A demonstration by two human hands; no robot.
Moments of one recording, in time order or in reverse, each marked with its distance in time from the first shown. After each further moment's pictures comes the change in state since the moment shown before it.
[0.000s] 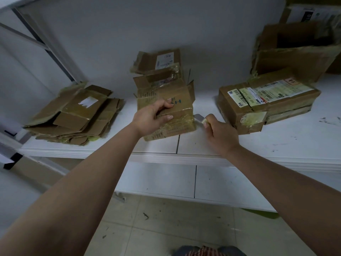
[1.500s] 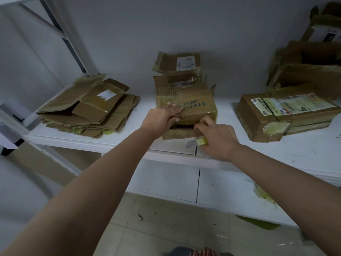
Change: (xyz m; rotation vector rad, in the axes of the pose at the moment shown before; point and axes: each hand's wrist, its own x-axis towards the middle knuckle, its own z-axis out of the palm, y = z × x) left_hand -0.016 -0.031 -0.016 0.460 0.093 0.124; right_hand 0.009 -0.076 -0.012 -0.361 -0.258 -0.284
